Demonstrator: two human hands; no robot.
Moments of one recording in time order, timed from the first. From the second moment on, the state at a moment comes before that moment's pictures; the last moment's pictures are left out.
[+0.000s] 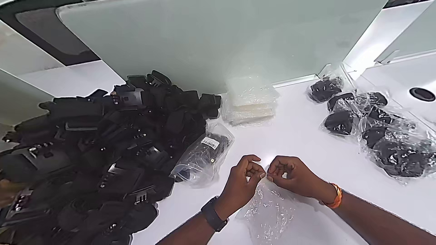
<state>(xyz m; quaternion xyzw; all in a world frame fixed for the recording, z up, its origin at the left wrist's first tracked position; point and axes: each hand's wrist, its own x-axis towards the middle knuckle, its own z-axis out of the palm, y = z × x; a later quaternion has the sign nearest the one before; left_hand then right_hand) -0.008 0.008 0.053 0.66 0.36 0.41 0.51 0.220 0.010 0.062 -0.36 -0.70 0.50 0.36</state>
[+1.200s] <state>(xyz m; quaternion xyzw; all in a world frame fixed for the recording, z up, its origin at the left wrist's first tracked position) -0.005 0.007 0.052 0.66 0.35 0.42 0.51 0.219 0.009 0.069 -0.38 -0.71 0.50 0.32</state>
